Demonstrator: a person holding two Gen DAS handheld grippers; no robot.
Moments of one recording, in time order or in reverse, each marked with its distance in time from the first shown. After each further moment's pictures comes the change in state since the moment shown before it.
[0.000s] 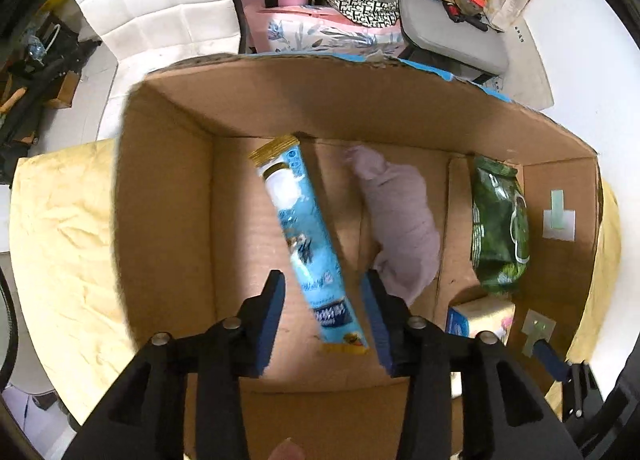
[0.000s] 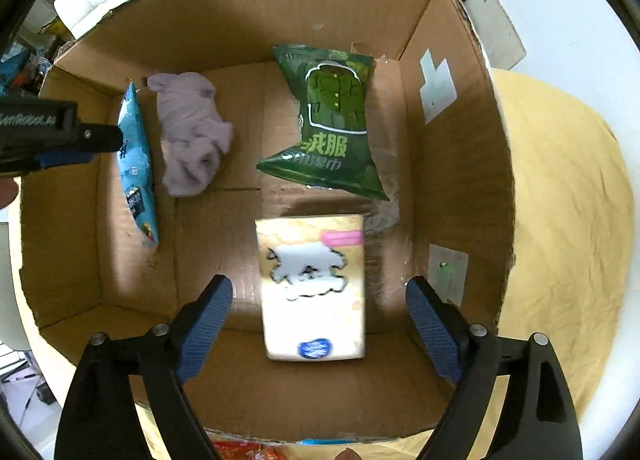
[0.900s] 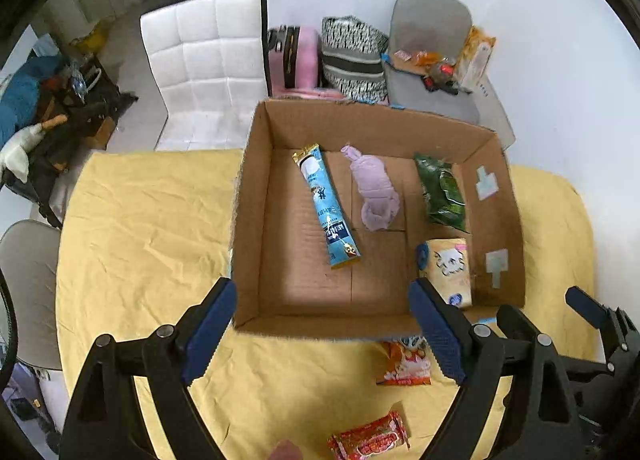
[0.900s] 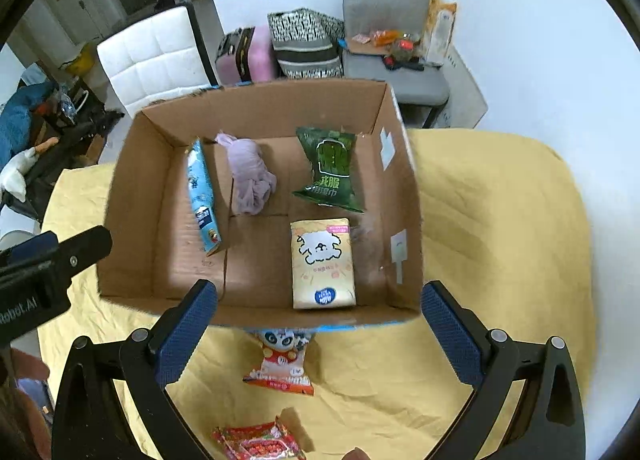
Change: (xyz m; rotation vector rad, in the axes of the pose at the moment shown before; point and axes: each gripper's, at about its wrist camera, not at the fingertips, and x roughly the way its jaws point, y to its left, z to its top) left arm -0.122 0.001 -0.152 0.004 -0.355 0.030; right arm -0.117 0.012 -0.086 0.006 -0.305 -0.007
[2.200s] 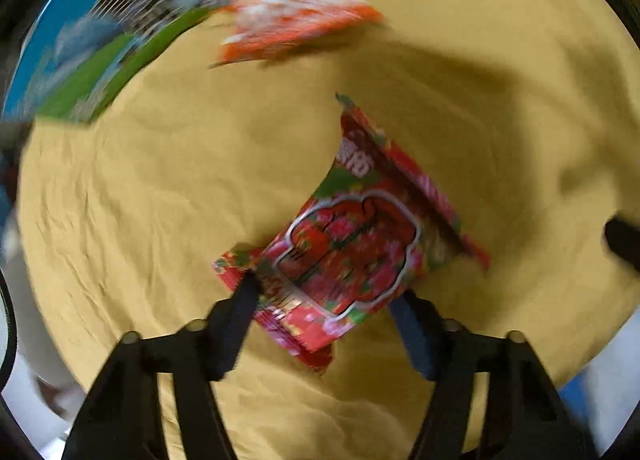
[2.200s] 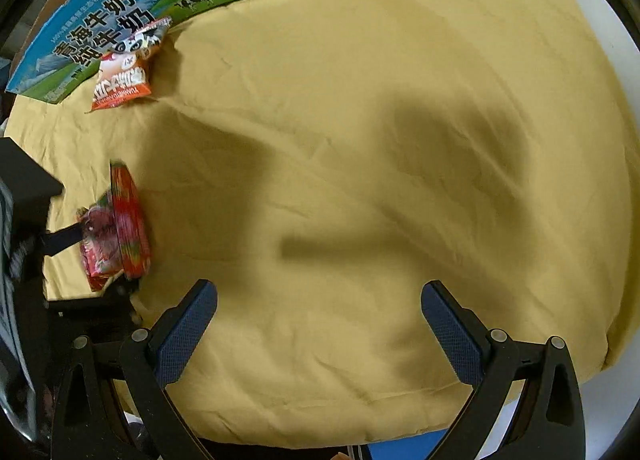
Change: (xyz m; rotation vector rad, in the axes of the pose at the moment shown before) left arm 0.143 -0.098 -0.229 0.401 0.393 0.101; right arm 0.073 -0.141 -0.268 0.128 0.361 0.029
